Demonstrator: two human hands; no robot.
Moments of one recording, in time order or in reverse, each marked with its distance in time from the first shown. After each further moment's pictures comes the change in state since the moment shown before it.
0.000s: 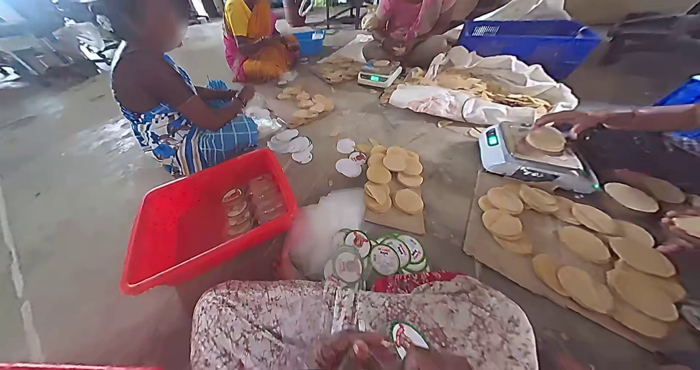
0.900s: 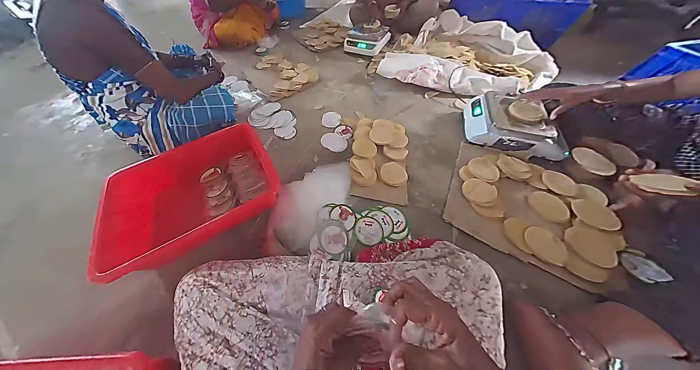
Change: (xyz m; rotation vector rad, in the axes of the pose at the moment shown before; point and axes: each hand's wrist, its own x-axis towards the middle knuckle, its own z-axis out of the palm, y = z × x) left_hand 0.008 0.002 -0.006 0.597 -0.117 0.109; right_hand 0.014 0.007 -0.025 0.062 -0.016 -0.022
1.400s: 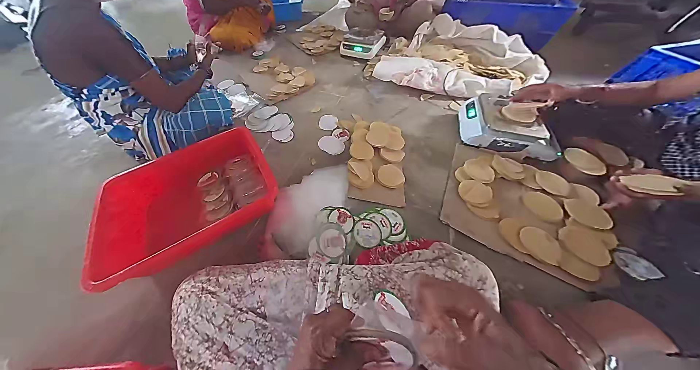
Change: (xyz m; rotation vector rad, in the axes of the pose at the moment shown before) left_hand 0.010 0.009 -0.010 -0.079 -0.038 0.065; right_hand 0.017 -0.020 -0.039 0.322 -0.081 -0.099
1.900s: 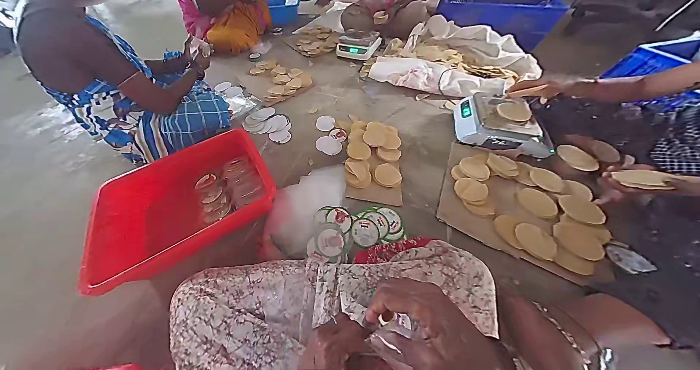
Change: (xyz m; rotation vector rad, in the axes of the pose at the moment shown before) left_hand -0.007 0.003 0.011 0.162 -0.099 0.074; right_hand 0.019 0.004 0.032 -0.605 -0.118 -0.079
